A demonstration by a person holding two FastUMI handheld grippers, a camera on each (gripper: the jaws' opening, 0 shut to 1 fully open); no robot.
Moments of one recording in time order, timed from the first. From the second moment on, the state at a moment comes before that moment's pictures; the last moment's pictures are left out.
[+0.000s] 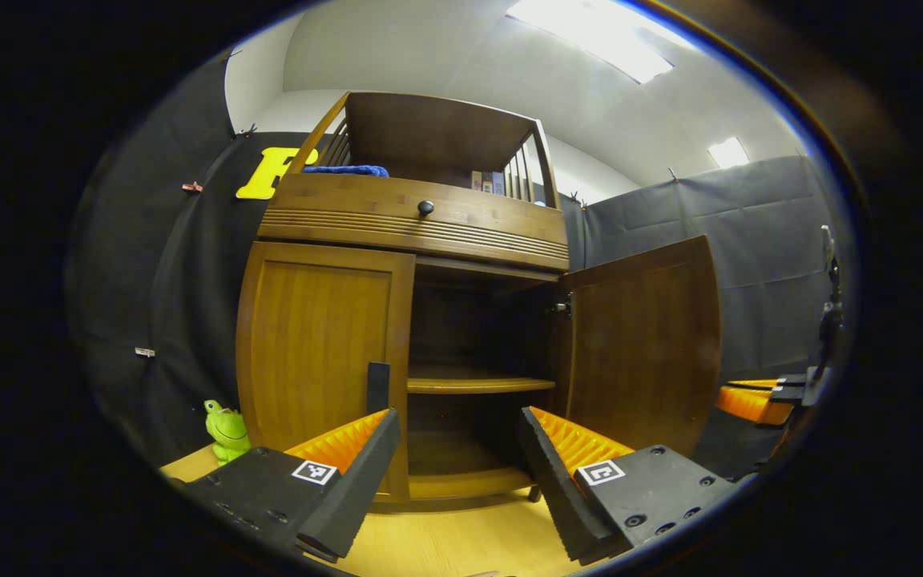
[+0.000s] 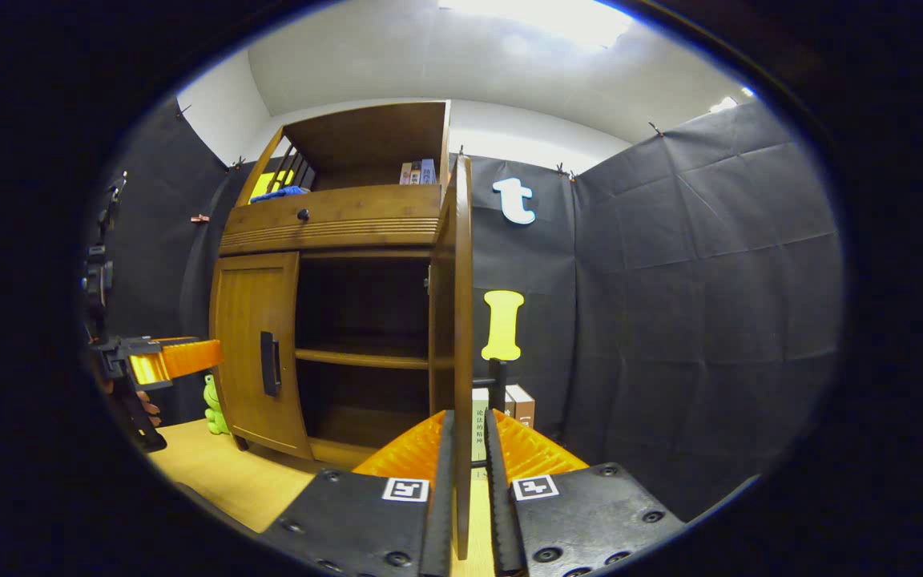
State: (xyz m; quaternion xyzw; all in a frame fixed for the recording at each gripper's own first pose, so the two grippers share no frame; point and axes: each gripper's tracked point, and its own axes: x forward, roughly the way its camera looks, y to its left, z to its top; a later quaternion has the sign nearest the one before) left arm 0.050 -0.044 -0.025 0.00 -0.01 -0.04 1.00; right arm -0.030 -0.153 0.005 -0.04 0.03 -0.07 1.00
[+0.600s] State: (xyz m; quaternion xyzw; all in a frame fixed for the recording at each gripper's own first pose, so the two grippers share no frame) left arm 0.152 0.001 -0.065 0.02 -0.01 0.01 1.00; right arm -0.015 -0.118 -0.007 -0.03 0.02 -0.03 1.00
